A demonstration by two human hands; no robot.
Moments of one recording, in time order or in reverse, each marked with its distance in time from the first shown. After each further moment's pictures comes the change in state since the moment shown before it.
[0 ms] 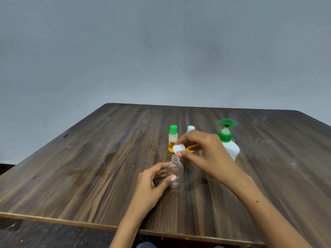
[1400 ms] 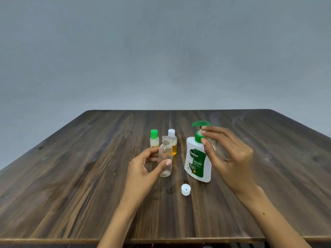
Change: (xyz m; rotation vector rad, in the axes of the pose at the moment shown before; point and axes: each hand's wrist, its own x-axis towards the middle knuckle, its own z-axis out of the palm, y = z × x) left_hand 0.030 0.037 0.022 -0.010 0.101 0.041; right_hand -0.052 0.019 -0.047 -0.357 0.597 -0.196
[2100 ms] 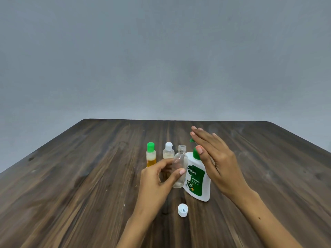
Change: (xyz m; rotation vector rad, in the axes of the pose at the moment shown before) left_hand 0.018 0.008 0.039 -0.002 0.011 0.043; right_hand 0.019 0.035 0.024 0.039 -0.284 0.060
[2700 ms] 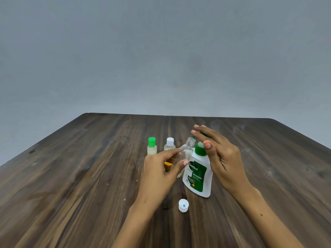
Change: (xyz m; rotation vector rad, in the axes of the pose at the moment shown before) left_hand 0.009 0.017 -0.002 0.201 -0.031 0.059; right_hand -0.002 0.001 0.001 0.144 0.058 0.055
